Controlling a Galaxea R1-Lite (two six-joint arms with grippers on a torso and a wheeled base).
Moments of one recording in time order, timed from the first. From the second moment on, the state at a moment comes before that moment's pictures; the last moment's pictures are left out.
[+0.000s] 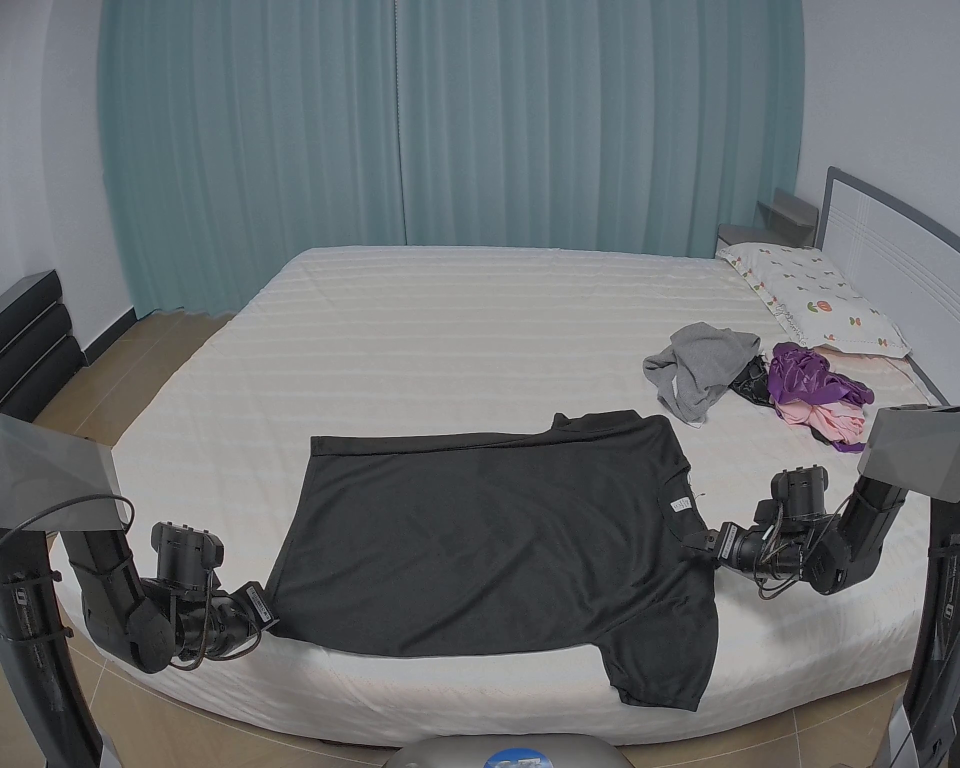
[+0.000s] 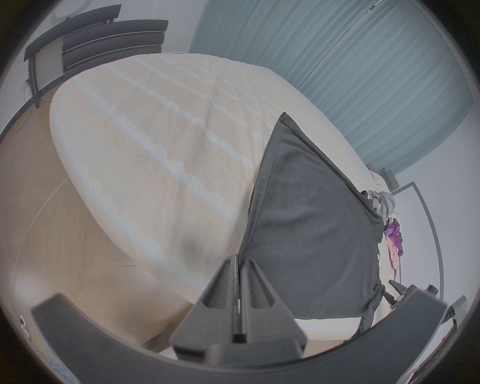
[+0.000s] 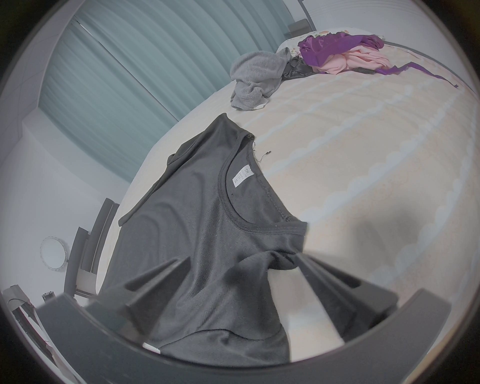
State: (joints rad) left arm -0.08 2.17 -0.31 -1.00 -0.06 -0.71; right arm 0.06 2.34 -0.69 -0.90 0.23 0.51
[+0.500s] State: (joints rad) left arm -0.08 2.17 -0.30 -1.00 -0.06 -0.72; right arm 0.08 2.26 -0.37 -1.13 0.30 0.47
